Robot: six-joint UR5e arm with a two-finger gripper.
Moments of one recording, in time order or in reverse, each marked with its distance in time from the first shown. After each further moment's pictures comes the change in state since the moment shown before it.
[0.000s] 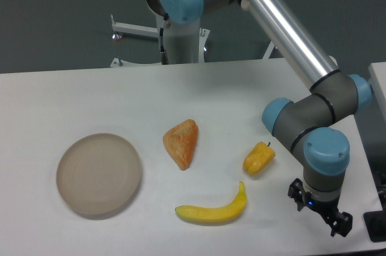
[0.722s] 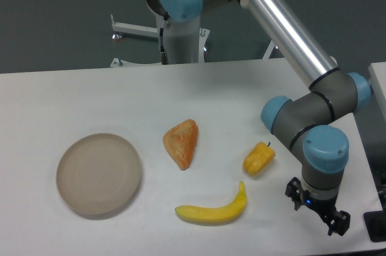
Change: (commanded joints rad) arm 0.009 0.103 -0.138 -0.006 -0.049 -0.012
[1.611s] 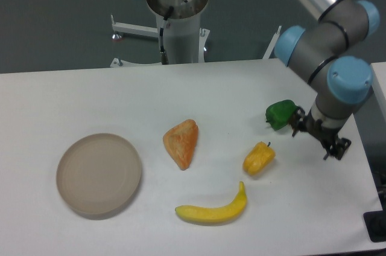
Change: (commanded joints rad) arm 0.170 0.344 -0.450 -0.213 0.017 0.293
